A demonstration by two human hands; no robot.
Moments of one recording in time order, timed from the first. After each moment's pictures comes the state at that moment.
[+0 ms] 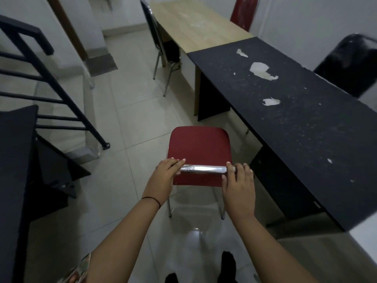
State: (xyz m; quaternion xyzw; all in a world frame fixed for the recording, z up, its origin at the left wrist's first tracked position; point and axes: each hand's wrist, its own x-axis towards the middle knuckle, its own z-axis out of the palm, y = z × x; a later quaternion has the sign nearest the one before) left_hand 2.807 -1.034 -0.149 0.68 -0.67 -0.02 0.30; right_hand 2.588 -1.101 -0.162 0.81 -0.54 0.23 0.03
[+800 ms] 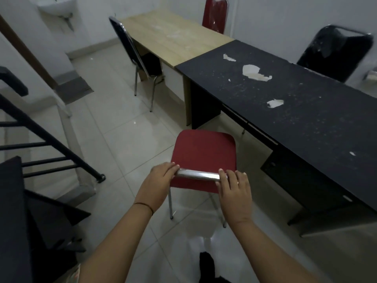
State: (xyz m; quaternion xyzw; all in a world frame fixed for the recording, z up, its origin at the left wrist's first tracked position) left_hand 2.981 -1.090 -0.138 0.62 -0.76 0.02 0.20; right_hand 2.741 -1.114 -0.178 0.78 -0.55 0.27 0.12
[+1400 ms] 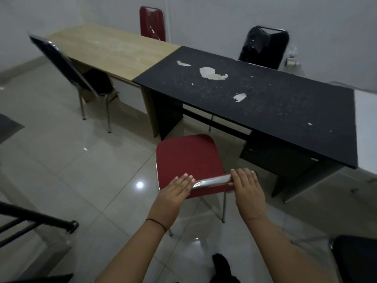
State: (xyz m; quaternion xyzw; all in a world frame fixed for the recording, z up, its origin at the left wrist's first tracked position) left_hand 3.034 -1.129 -0.161 0.37 -0.90 -0.02 0.23; right_hand 2.782 -1.102 -0.174 0.70 -0.66 0.20 0.19
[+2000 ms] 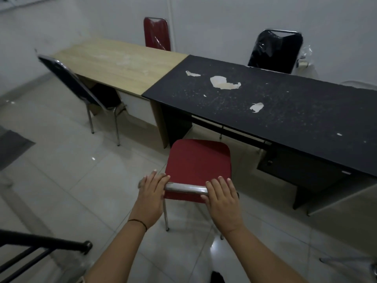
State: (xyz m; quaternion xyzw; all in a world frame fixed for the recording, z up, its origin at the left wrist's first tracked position) left_hand 3.136 -1.234 -0.140 0.54 -0.83 -0.06 0.15; right_hand 2.911 -1.190 -0.170 0.72 -0.64 0.22 0.15
